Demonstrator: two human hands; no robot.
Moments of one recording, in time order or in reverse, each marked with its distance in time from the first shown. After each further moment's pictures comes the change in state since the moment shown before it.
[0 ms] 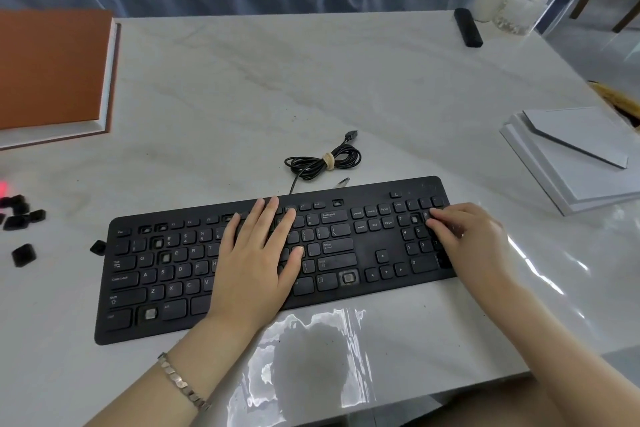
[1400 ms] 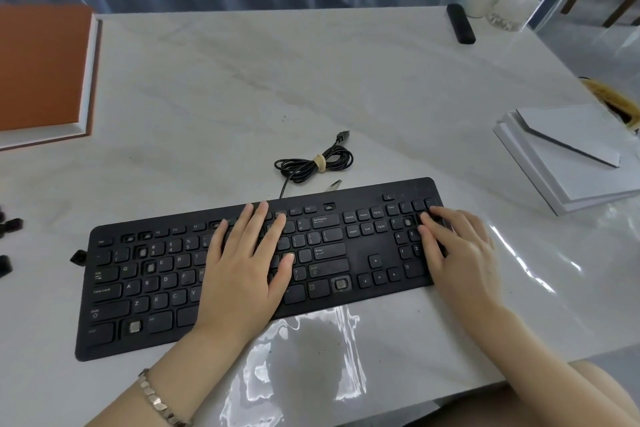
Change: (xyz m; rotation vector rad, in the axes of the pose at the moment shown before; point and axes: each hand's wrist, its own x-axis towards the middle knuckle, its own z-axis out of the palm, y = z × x) left_hand 0.001 -0.002 0.002 -0.020 0.004 0.008; right_hand -0.017 0.011 0.019 -0.162 0.200 -0.197
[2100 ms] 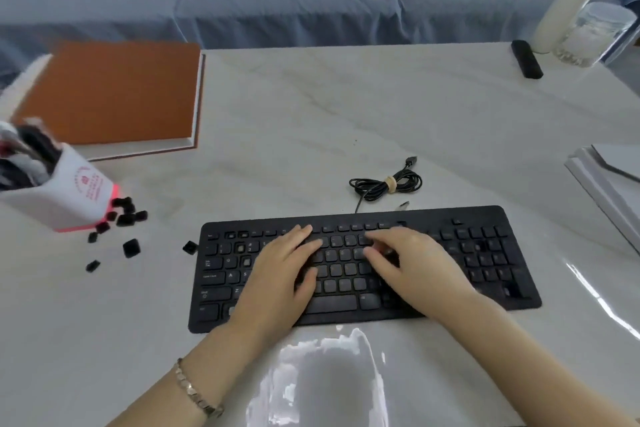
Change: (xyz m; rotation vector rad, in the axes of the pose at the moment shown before) left_hand -0.020 -0.038 -0.032 -0.318 -0.078 -0.009; right_hand 0.031 -0.137 -0.012 0.157 -0.656 -0.146
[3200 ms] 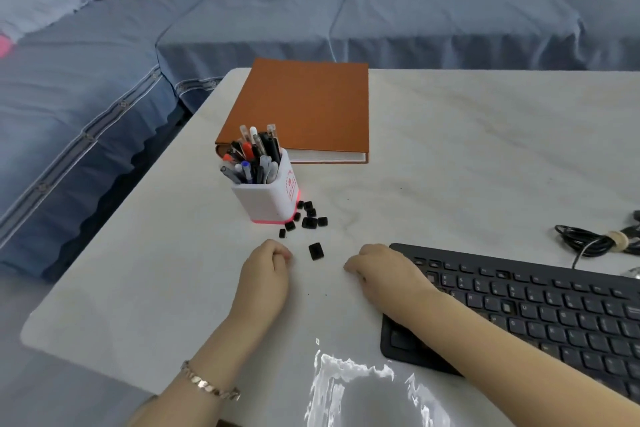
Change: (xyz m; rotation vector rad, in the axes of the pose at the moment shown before) left_hand -0.078 -0.160 -0.160 -0.132 0.333 -0.739; right_hand 0.103 -0.217 0.131 -0.246 -0.402 -0.406
